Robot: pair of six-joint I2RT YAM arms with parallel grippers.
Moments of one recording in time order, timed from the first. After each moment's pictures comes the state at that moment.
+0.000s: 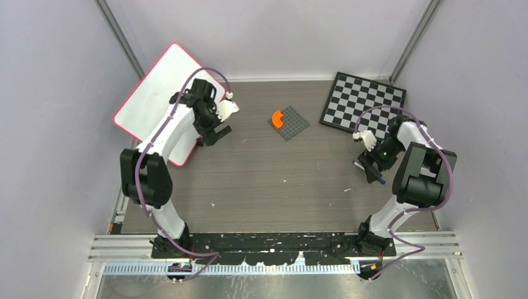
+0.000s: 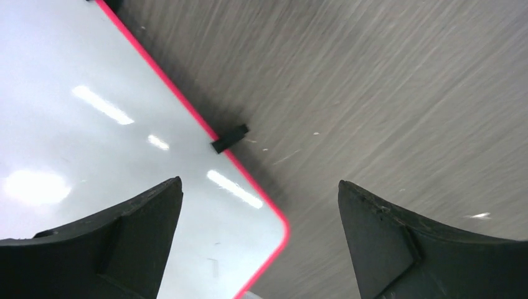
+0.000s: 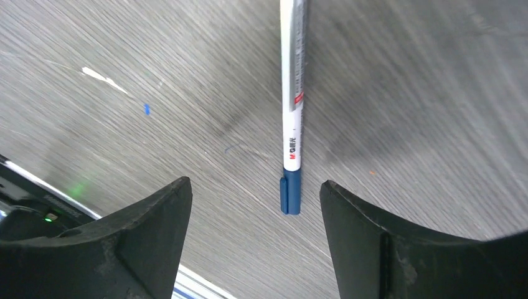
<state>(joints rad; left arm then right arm) -0.24 1.69 1.49 -0.94 0.10 0.71 -0.34 1.71 1.11 -1.03 -0.22 -1.12</state>
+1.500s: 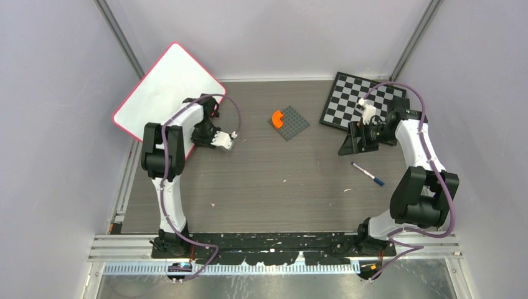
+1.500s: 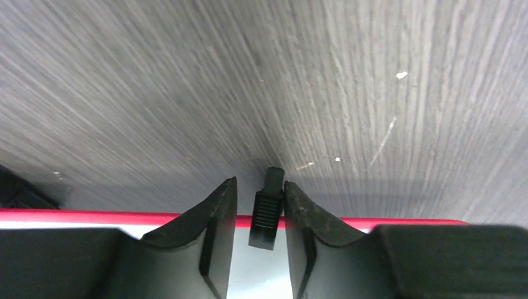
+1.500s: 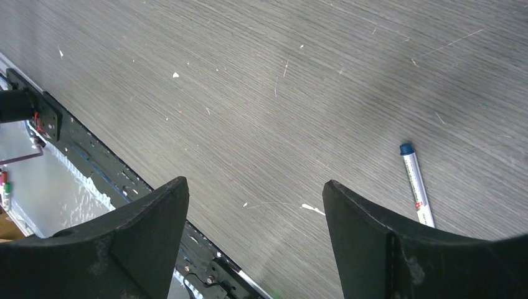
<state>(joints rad) -0.17 2.09 1.57 -0.99 -0.05 1.73 -0.22 1.51 1.23 -1.05 -0.72 -0.44</state>
